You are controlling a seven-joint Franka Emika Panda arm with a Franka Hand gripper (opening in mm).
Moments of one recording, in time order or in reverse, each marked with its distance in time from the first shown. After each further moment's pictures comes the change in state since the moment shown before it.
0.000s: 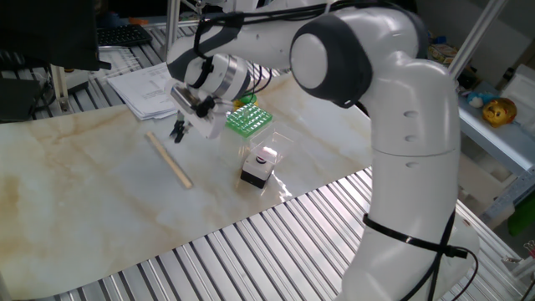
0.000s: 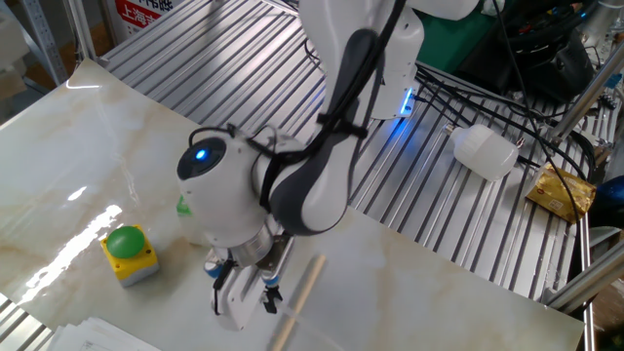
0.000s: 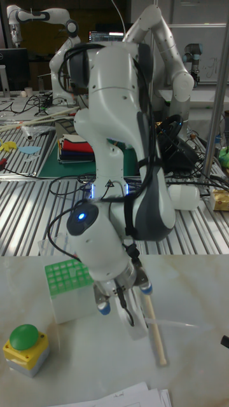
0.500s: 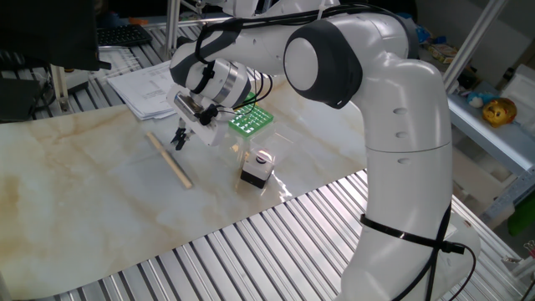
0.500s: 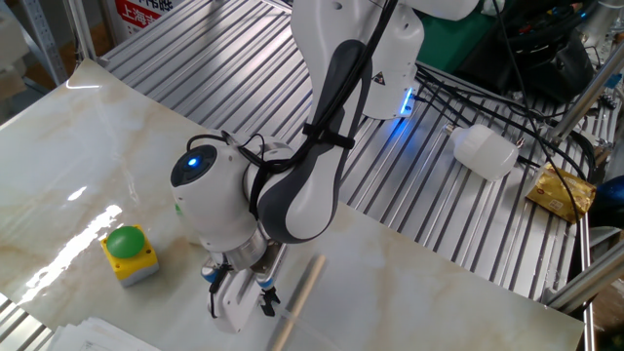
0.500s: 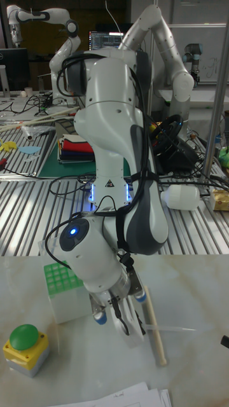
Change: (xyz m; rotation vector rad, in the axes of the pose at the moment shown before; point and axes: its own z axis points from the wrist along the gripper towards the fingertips) arm -0.020 -0.006 0.032 0.004 0.055 -0.022
